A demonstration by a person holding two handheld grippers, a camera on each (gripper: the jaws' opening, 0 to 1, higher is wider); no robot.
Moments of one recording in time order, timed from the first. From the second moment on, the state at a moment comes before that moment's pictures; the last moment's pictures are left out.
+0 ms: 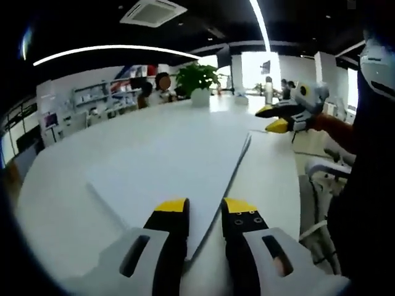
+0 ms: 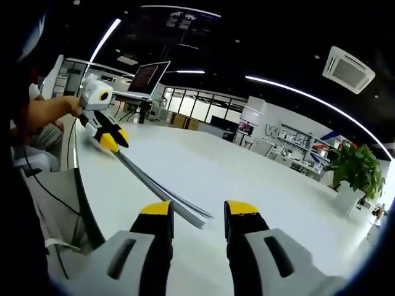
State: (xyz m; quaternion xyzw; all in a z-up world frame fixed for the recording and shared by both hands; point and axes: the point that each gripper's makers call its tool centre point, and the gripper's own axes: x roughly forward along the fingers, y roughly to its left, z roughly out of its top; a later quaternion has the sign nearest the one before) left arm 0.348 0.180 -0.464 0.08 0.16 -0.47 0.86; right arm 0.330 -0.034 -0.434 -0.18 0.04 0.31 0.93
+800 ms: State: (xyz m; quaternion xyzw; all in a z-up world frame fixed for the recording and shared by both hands) left arm 0.344 0.177 -0.465 0.16 0.14 -0.46 0.86; right arm 0.333 -0.029 -0.435 -0.19 0.04 0.31 0.93
